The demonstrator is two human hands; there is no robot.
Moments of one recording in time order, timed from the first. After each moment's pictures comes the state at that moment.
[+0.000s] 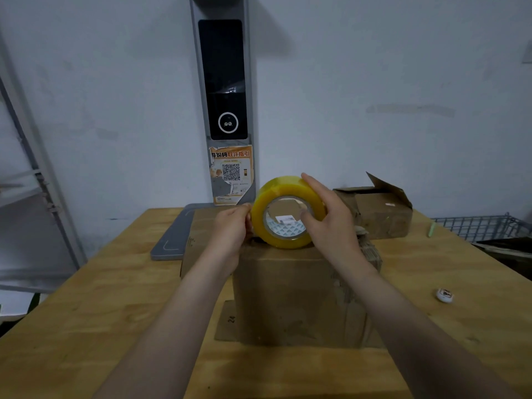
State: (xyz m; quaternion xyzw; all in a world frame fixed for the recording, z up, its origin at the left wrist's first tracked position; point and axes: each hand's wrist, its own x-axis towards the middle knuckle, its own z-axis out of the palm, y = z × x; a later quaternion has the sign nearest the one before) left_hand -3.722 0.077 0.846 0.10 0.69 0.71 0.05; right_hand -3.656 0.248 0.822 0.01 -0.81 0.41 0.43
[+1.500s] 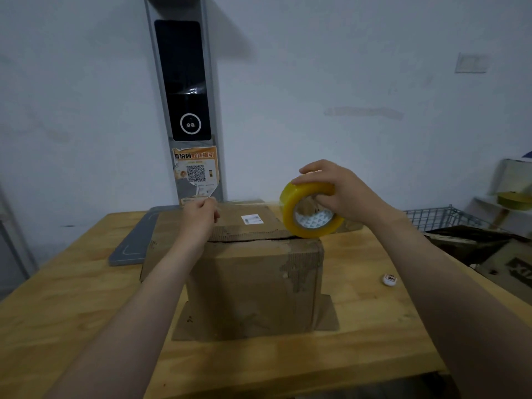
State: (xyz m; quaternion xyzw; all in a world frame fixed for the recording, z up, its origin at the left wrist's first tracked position) left_hand -3.713 0.106 0.849 0.13 0.79 0.60 -0.06; right_hand -3.594 0.376 0.884 0.09 -0.94 0.16 0.30
